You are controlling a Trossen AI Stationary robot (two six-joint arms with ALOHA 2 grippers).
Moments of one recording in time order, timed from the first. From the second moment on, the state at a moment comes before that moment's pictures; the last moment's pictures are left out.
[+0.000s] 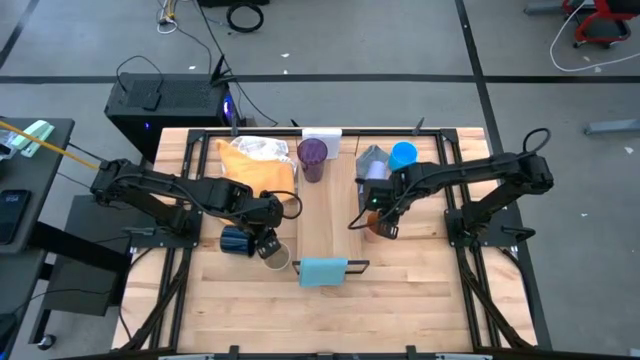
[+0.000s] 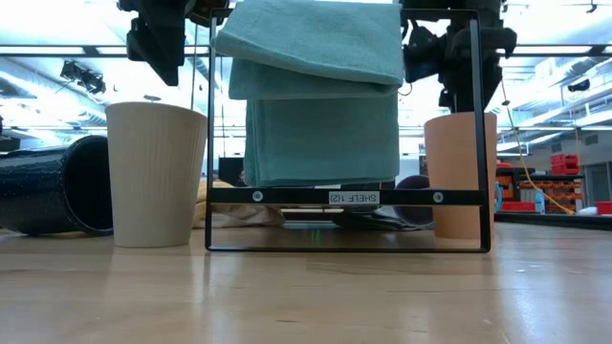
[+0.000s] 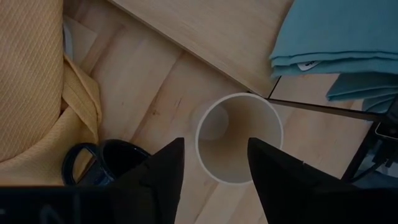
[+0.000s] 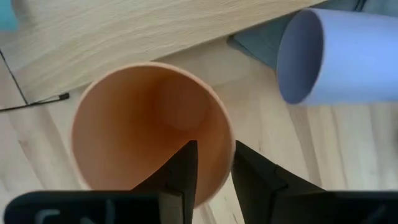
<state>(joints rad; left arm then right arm) -0.18 1.42 1.26 -1.03 -0.01 -0.74 -0.01 1.45 1.12 -1.07 0.00 0.32</state>
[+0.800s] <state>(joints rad) -0.18 1.42 1.26 -1.03 -0.01 -0.74 -0.02 1.41 1.30 -1.17 0.07 0.33</state>
